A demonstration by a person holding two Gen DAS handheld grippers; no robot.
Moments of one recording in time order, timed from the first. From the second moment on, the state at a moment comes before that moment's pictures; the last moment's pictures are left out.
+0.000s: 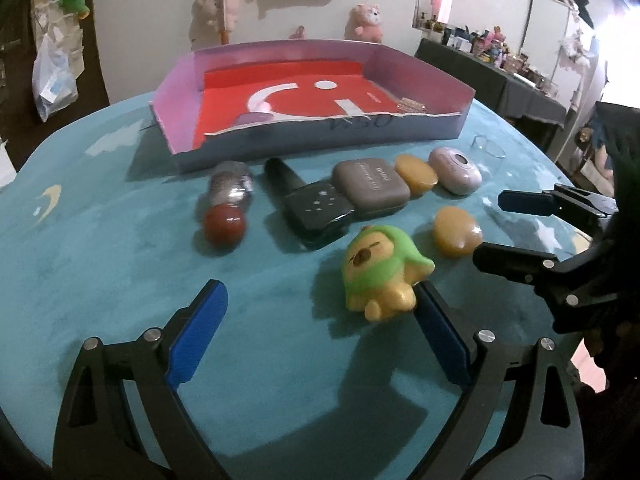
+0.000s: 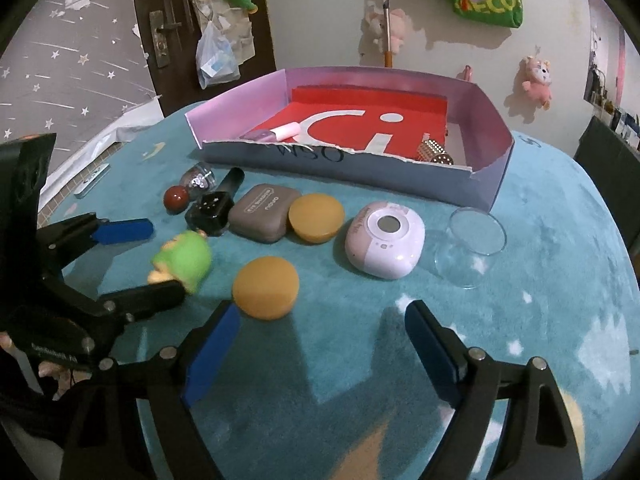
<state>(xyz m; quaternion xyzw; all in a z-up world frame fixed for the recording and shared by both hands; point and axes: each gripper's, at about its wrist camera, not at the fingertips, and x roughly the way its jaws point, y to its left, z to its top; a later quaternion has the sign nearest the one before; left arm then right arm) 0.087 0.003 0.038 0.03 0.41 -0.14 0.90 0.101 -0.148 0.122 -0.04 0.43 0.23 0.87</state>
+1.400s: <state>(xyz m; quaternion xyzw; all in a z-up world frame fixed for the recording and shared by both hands) 0.094 -0.029 0.048 0.05 0.39 -0.22 0.89 0.113 -0.145 0.129 0.00 0.44 0.33 0.84</state>
